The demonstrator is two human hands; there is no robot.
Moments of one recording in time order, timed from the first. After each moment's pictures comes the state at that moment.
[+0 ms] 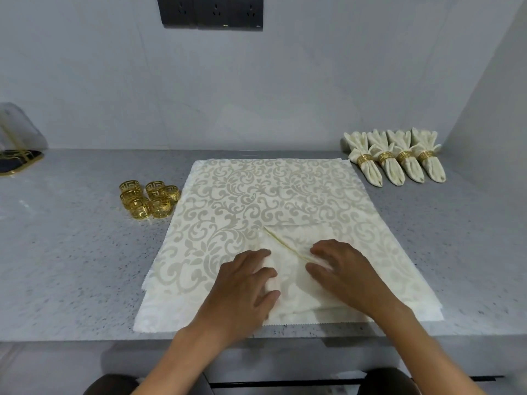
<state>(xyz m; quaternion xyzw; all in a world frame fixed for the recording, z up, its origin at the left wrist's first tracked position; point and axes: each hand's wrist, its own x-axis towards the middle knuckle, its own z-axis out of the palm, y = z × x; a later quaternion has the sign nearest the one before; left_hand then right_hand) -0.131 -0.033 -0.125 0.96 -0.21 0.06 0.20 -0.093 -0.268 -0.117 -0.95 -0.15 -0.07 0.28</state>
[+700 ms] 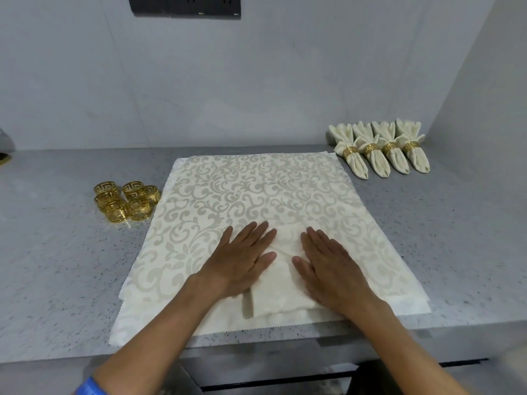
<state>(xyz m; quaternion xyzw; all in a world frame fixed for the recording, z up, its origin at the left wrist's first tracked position) -0.052 -0.046 -0.135 0.96 -0.25 -0.05 0.08 -0.093 -0.263 -0.128 -0.98 -0.13 -0.03 0.13</state>
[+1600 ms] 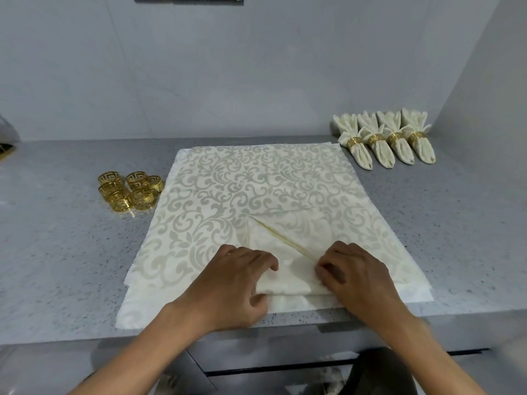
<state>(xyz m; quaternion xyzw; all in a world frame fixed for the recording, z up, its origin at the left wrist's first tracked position) -0.126 -0.034 -0.112 0.93 -0.33 0.07 0.16 -0.128 -0.288 -0.130 -0.96 -0.14 -0.14 0.18</state>
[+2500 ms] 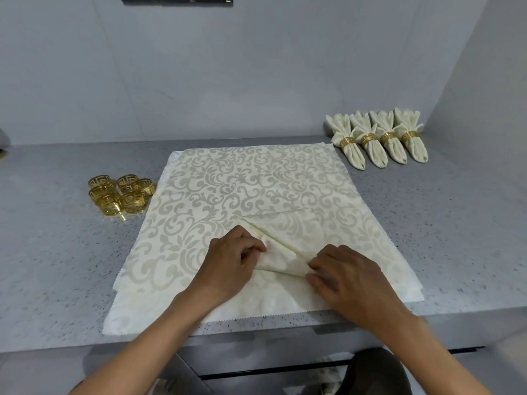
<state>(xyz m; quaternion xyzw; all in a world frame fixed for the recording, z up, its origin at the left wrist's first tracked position) -0.088 -0.055 -0.129 0.92 -0.16 0.08 0.36 -0.127 -0.299 -0.134 -0.94 -0.22 -0.21 0.14</state>
